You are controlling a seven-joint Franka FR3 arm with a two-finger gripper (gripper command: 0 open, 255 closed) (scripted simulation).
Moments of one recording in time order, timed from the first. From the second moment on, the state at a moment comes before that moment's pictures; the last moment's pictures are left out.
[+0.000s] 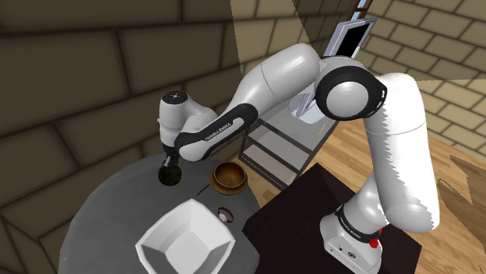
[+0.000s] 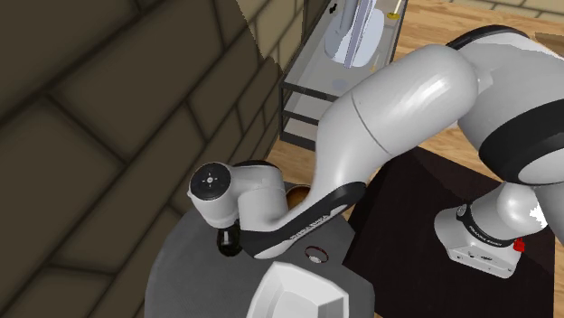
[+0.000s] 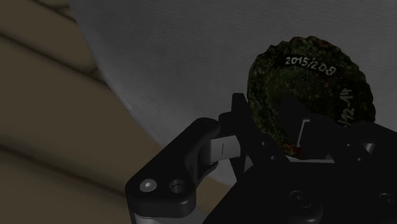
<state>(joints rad) 0.38 0.71 0.18 -1.73 -0.27 2.51 0.09</state>
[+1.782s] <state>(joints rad) 0.23 0.26 0.23 -2.16 -0.16 2.52 -0.07</state>
